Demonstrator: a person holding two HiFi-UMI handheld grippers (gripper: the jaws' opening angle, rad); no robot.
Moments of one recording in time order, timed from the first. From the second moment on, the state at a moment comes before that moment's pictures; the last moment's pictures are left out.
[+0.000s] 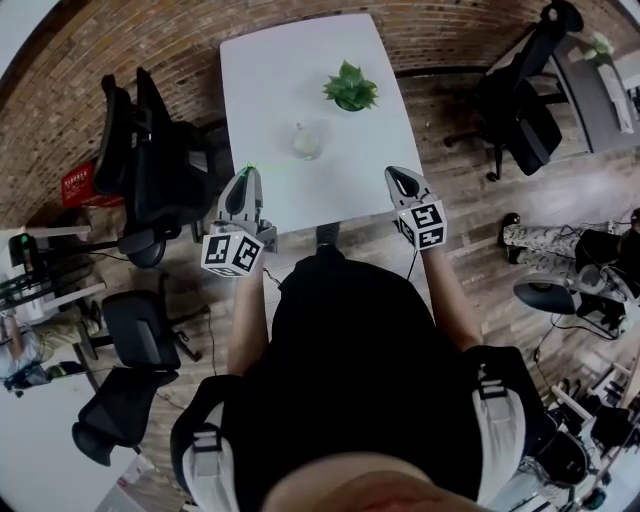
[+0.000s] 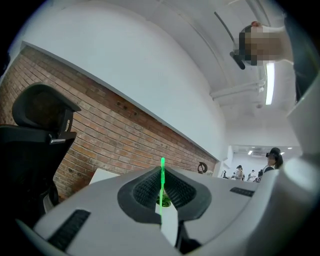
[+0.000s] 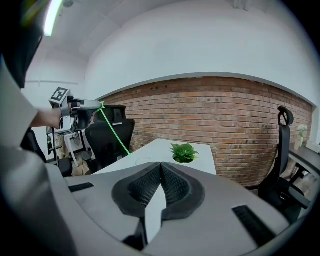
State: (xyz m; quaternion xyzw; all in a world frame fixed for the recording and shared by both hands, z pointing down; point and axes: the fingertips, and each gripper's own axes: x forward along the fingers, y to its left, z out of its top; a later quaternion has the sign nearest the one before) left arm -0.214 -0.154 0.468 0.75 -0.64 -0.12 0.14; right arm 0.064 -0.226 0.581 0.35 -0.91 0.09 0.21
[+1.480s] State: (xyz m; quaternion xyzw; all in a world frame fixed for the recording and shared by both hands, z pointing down) left arm -0.230 -0.279 0.561 0.77 -0.59 -0.06 0.21; right arm 0.087 -0.287 0.614 0.42 -0.86 0.12 0.25
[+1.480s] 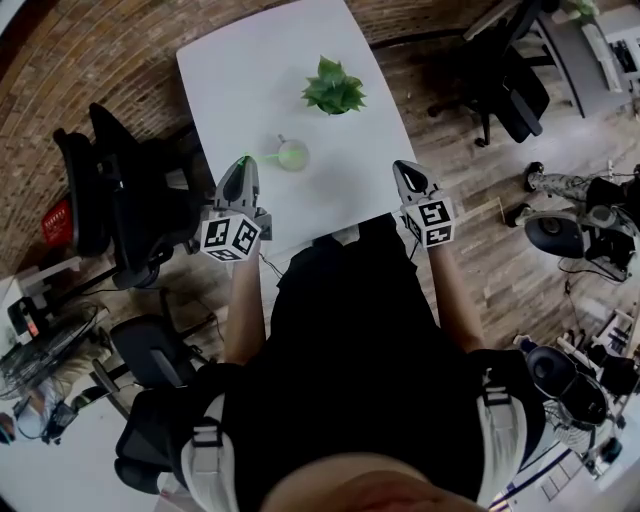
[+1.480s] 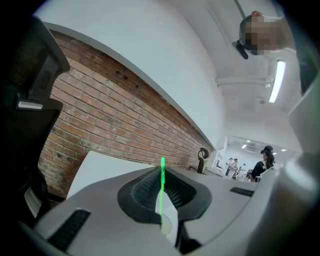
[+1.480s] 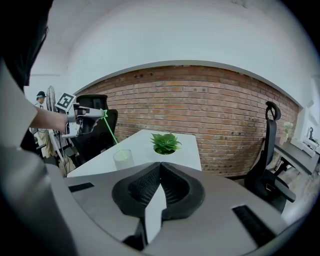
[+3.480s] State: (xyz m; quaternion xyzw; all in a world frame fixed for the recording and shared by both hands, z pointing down) left arm -0.247 -0.284 0.645 0.74 -0.62 -0.02 0.26; right arm 0.086 -0.283 0.606 0.42 -0.86 0.11 0.26
